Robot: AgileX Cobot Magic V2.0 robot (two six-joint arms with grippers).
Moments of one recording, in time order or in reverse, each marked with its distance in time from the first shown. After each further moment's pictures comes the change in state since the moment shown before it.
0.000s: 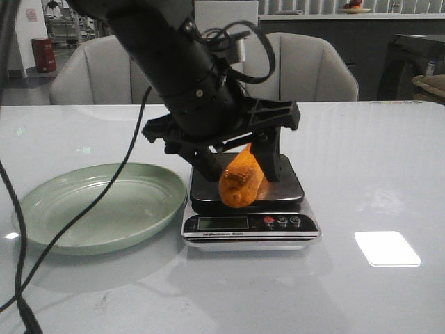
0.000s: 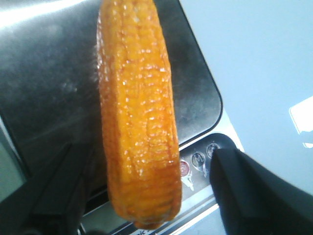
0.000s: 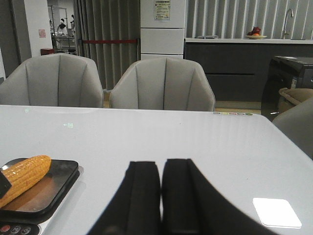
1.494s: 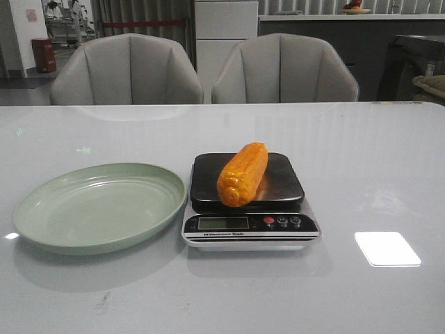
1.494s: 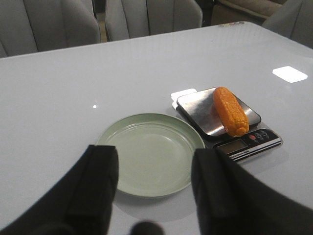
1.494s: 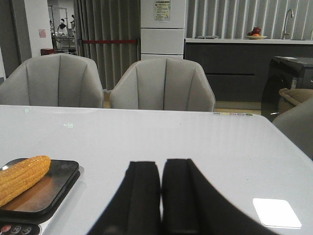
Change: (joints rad) left arm 0.207 -1.678 0.903 0.346 0.070 0.005; right arm 0.000 0.000 0.000 0.000 0.000 0.000
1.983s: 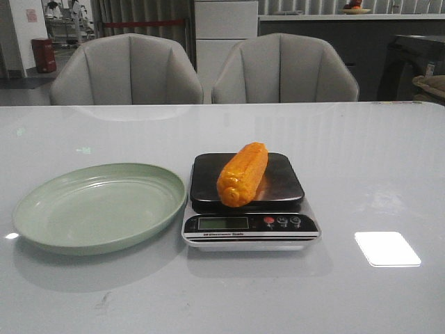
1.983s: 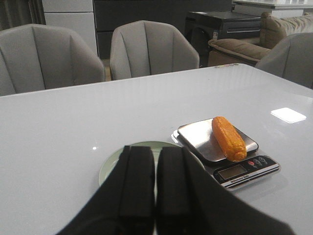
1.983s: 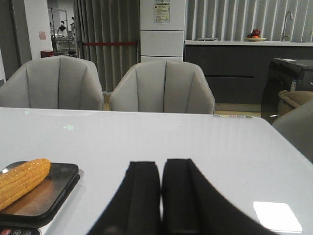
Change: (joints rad) left arm 0.000 -0.215 0.069 0.018 -0.011 0.000; right arm 0.000 0.000 0.000 0.000 -0.018 -0.003
